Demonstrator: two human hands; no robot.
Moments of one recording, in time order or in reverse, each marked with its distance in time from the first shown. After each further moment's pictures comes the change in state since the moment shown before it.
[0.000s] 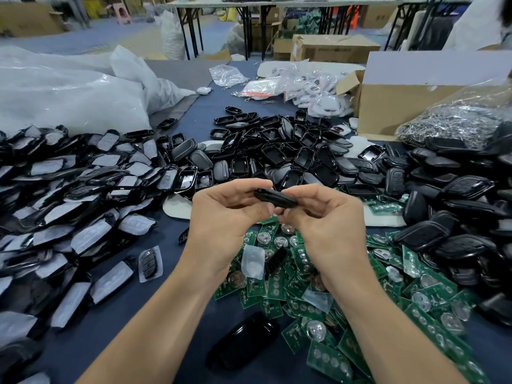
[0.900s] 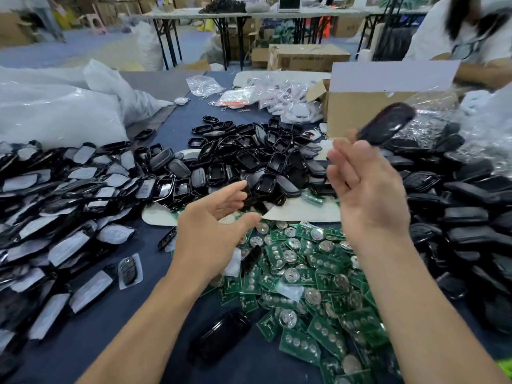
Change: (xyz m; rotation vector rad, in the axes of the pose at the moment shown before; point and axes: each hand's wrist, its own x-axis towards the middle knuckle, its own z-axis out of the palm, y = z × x) left_hand -0.008 -0.009 0.003 0.523 0.006 0.054; right_hand 0.028 -0.034 -0.074 0.624 0.234 0.122
